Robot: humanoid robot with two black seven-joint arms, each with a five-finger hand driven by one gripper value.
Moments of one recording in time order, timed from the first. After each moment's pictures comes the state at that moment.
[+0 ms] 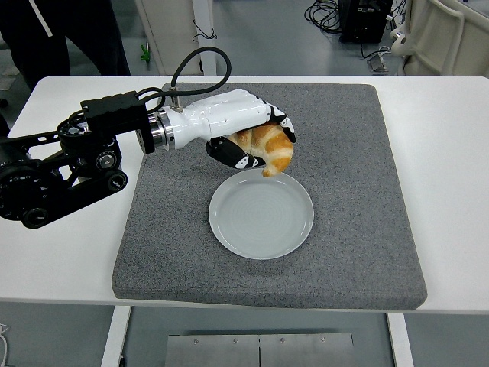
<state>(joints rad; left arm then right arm) -1.13 0.47 -0.25 -1.36 1.54 0.04 -0.25 -0.09 0.00 -0.01 0.12 -0.11 0.02 0.41</state>
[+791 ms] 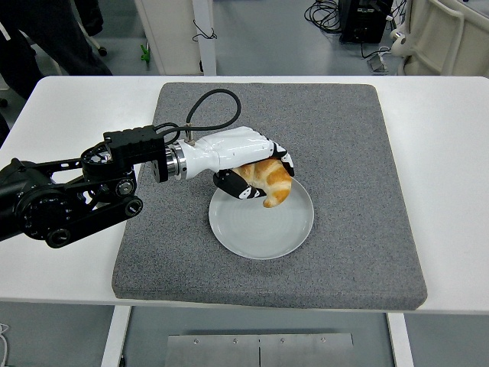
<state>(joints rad) -1.06 0.40 -0.19 -1.28 1.58 0.05 -0.24 -0.09 0.00 -0.01 0.12 -0.11 0.02 0.41</state>
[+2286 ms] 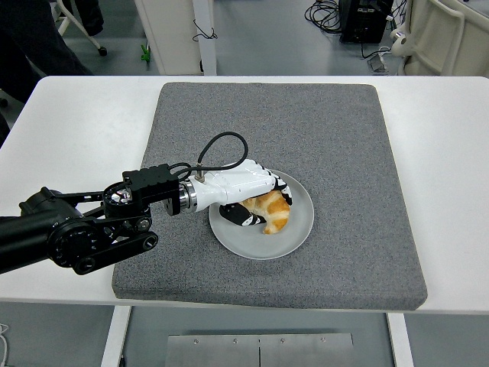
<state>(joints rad) -0.99 0.30 -0.08 -1.17 1.64 0.20 -0.24 -0.09 0.00 -0.01 0.12 -0.11 0.02 0.41</state>
